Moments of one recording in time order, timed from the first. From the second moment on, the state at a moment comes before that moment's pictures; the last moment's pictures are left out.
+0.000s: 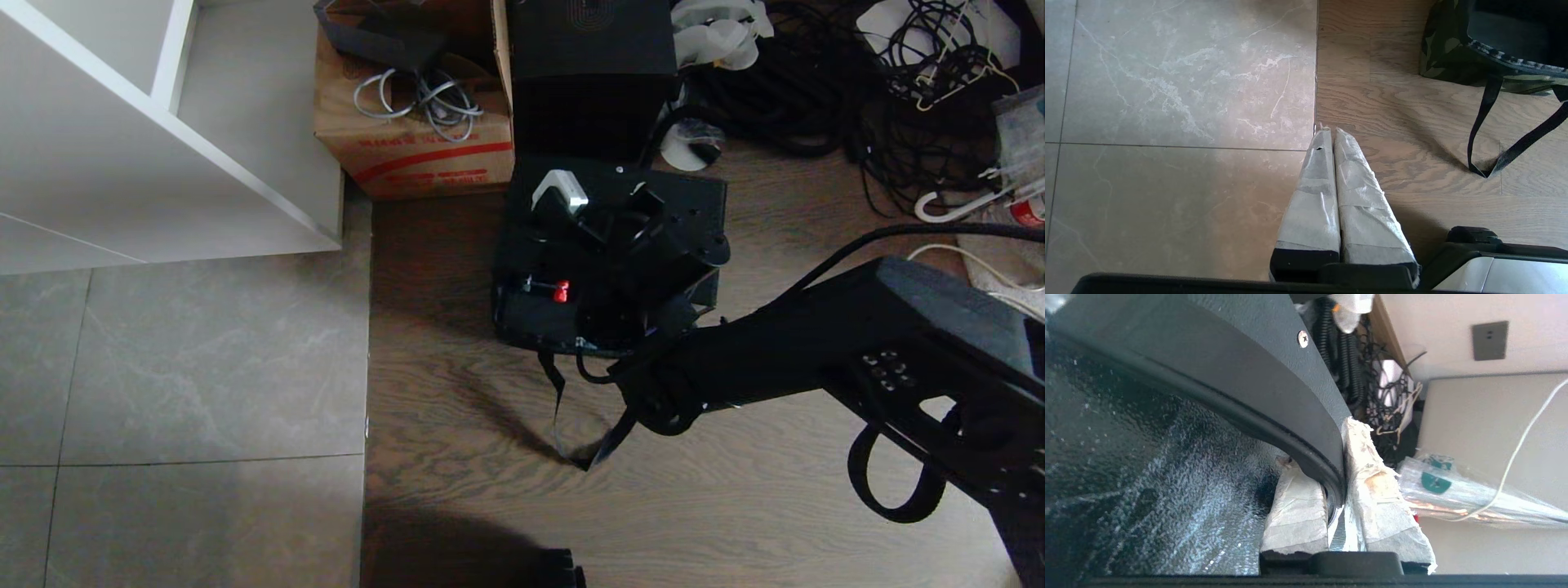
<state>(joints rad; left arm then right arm) 0.00 0.00 0.00 -0.02 0.02 -0.04 0.78 2.25 -1.50 -1.47 -0.98 -1.52</state>
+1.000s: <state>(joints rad) 0.00 0.00 0.00 -0.02 0.02 -0.04 0.54 2.10 -1.32 -1.48 -0.97 -1.50</state>
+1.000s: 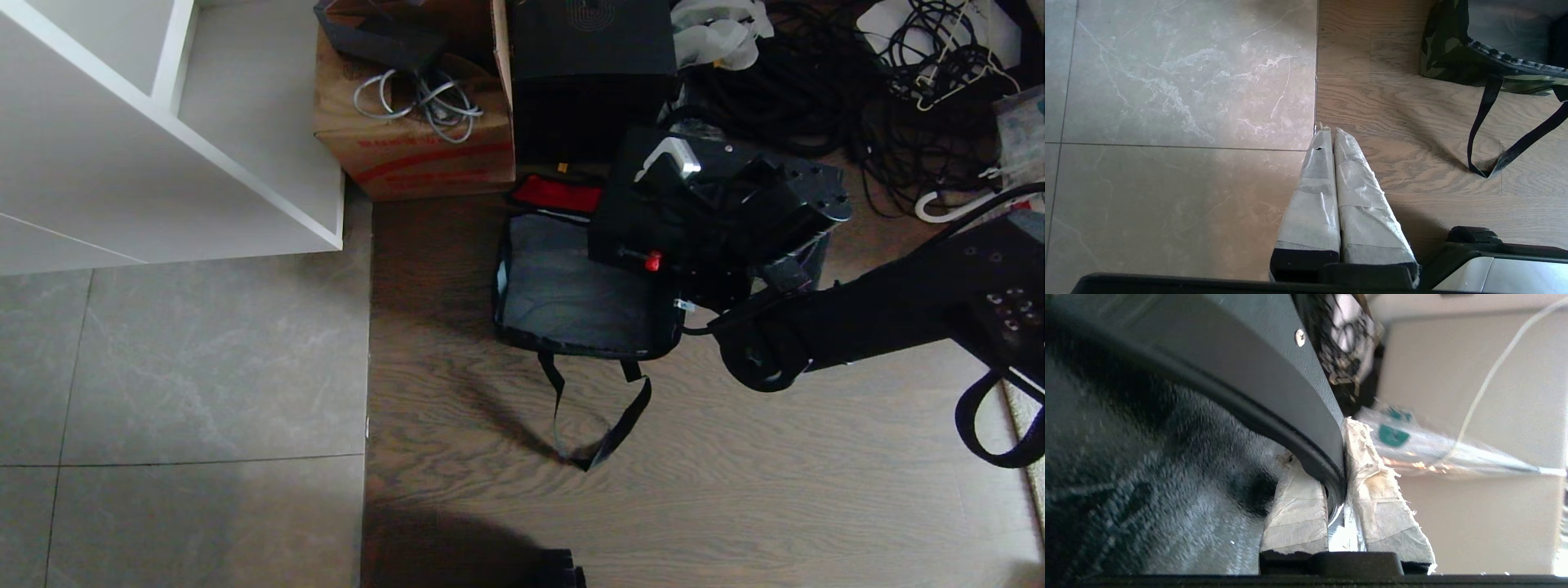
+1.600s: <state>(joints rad) 0.00 0.00 0.00 -0.02 0.02 -0.04 0.35 2.05 -1.29 -1.46 -0.98 -1.50</state>
